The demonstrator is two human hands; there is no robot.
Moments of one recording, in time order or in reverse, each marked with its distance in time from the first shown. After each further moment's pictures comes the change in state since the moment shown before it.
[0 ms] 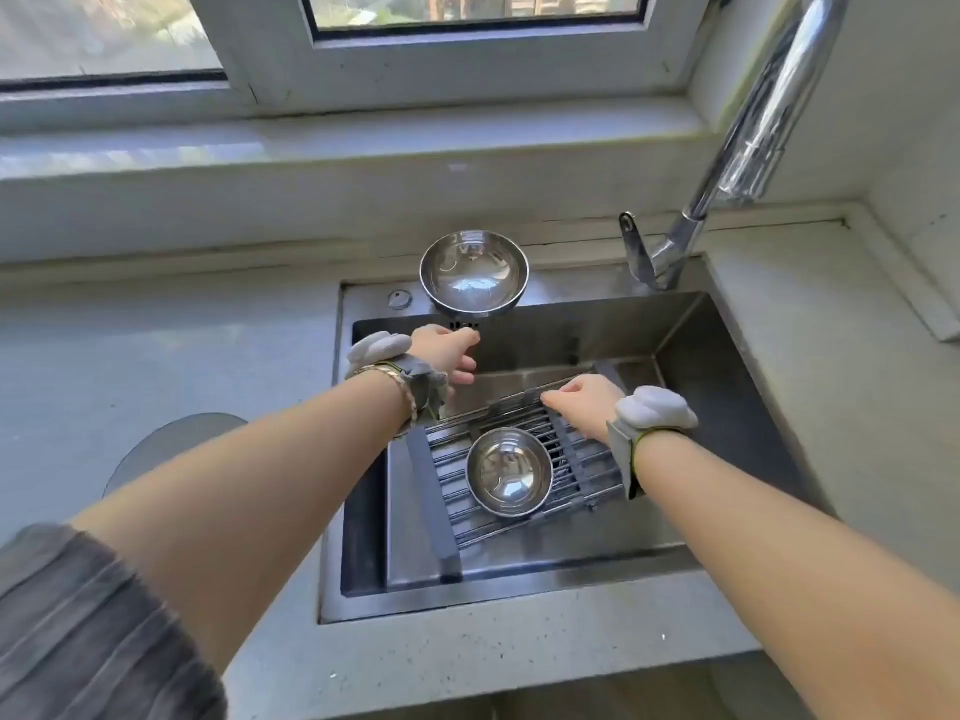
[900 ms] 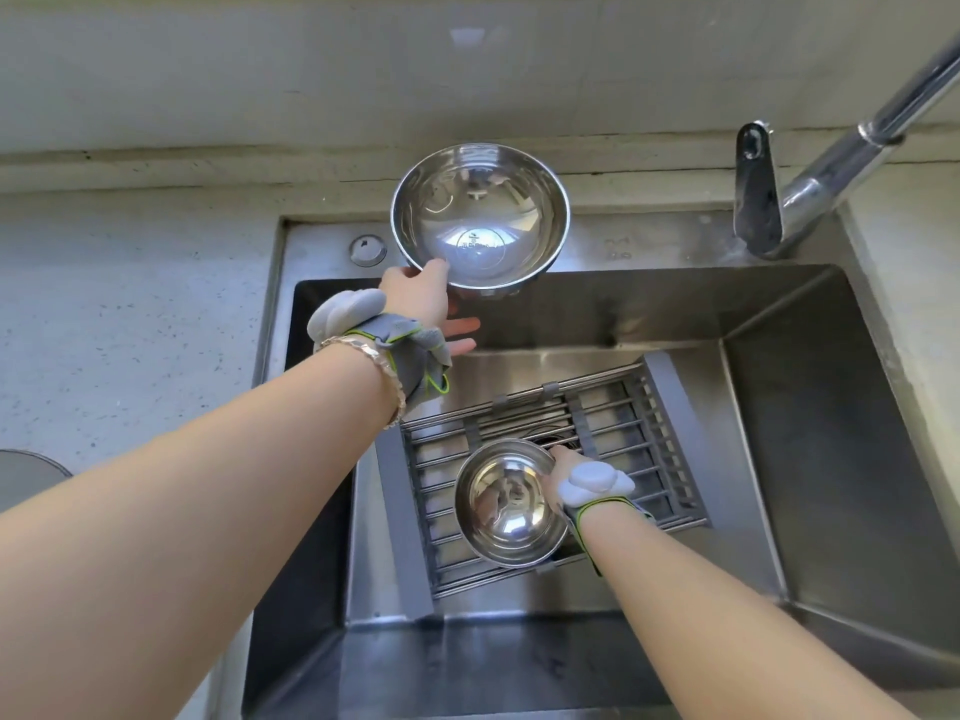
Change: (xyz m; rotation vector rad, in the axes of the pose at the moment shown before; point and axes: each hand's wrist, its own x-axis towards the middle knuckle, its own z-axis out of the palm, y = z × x) left_hand 0.130 -0.003 0.018 -0.489 0.209 -0.115; right_hand 0.129 0.065 0.104 -0.461 -0.428 0.226
